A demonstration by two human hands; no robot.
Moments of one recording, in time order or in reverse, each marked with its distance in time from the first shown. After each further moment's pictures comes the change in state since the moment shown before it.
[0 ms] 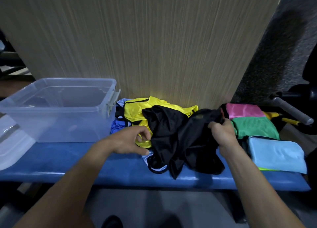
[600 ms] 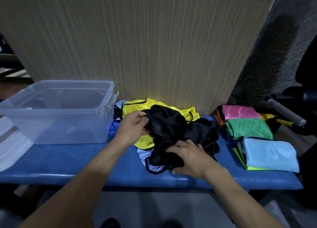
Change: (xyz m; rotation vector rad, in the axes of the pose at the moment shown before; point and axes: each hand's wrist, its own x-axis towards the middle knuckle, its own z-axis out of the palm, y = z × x) left_hand 0.017 0.047 0.015 -0.615 0.593 -0.090; right_hand -0.064 0.021 0.014 -1.189 -0.773 -0.733
